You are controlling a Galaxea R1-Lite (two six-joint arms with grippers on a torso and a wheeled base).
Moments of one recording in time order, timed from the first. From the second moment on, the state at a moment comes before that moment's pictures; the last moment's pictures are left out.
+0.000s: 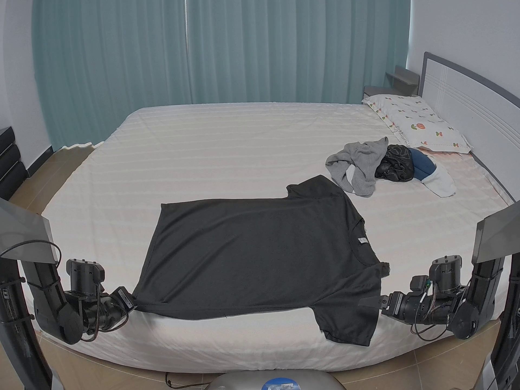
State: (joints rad) left arm -0.01 2.15 -0.21 -1.14 -0.04 -0.74; right arm 0.18 2.22 -0.20 -1.33 0.40 0.60
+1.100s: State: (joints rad) left arm -0.01 2.15 -0.21 -1.14 -0.04 -0.74; right arm 0.18 2.31 -0.27 -1.34 0.39 0.61
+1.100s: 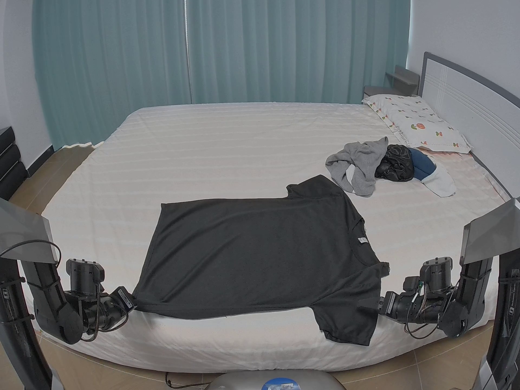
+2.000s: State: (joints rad) left arm 0.00 2.12 -0.14 -1.18 -0.04 -0.63; right arm 0.08 2.20 -0.02 -1.38 0.41 0.54
